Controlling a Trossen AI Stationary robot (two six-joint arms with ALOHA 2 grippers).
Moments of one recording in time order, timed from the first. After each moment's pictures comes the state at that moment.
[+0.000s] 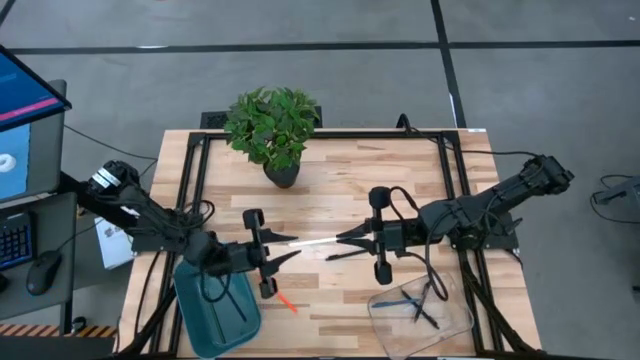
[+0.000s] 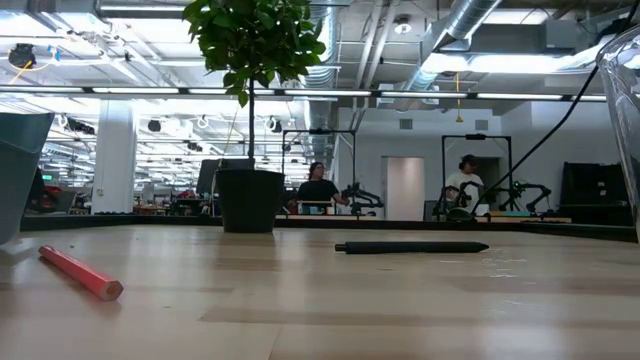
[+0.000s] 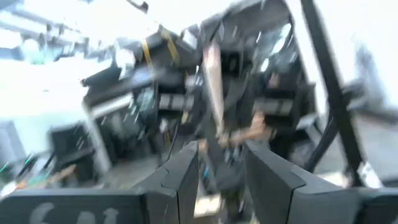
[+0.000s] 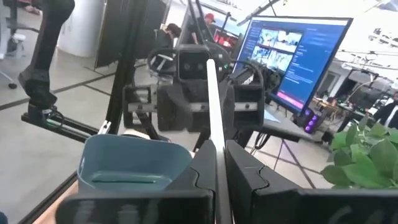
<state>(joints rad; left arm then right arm) -0.60 1.38 0.80 1.00 -0.71 0.58 0.43 1.31 1.11 0.20 0.31 -0.39</state>
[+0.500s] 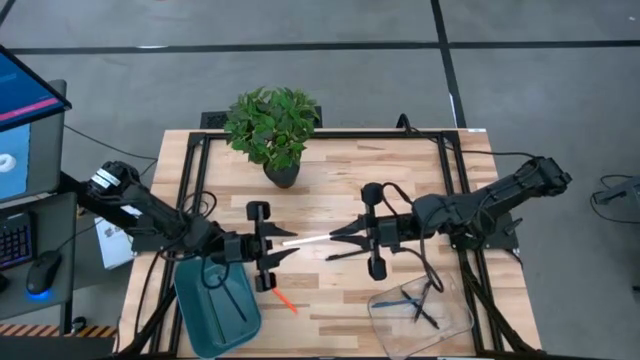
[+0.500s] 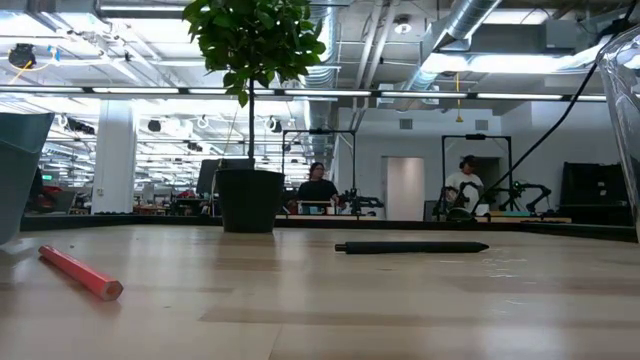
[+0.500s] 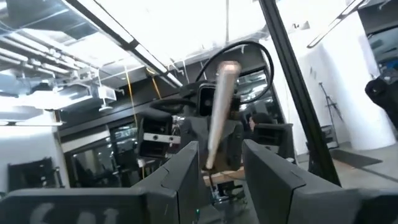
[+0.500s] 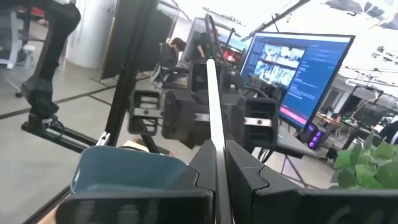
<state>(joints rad) -0.50 1.38 0.75 1.17 -0.45 0.54 0.38 1.34 1.11 0.28 0.21 -0.43</state>
